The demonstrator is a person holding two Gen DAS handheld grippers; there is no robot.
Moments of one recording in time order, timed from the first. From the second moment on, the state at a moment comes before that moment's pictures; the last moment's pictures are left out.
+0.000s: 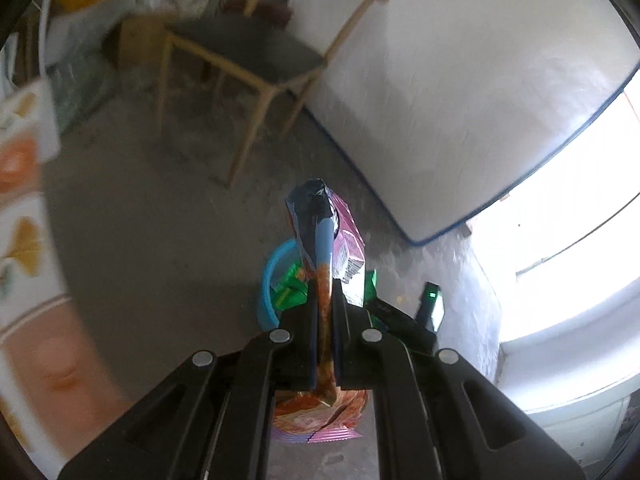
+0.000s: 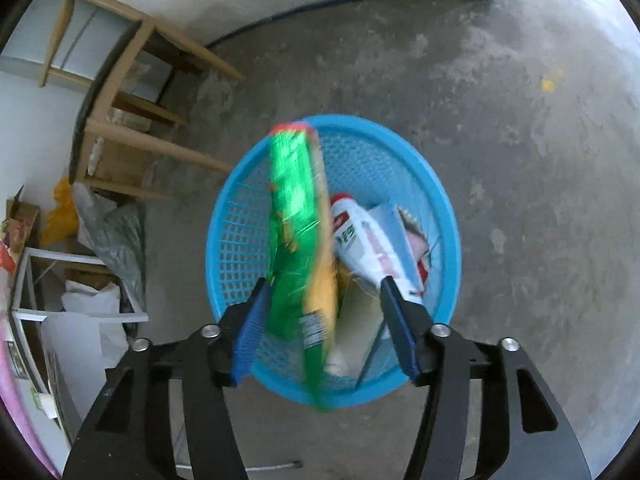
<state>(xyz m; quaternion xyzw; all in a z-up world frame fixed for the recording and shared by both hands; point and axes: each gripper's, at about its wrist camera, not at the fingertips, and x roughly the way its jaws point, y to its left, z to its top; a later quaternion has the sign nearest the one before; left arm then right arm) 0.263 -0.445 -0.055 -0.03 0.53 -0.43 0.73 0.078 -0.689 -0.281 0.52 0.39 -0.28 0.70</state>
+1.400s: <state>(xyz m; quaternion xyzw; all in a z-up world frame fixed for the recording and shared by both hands) 0.254 -0.247 0.026 -0.02 0.48 -0.43 0.77 0.240 -0.651 -0.238 0.28 0.43 -0.22 0.83</state>
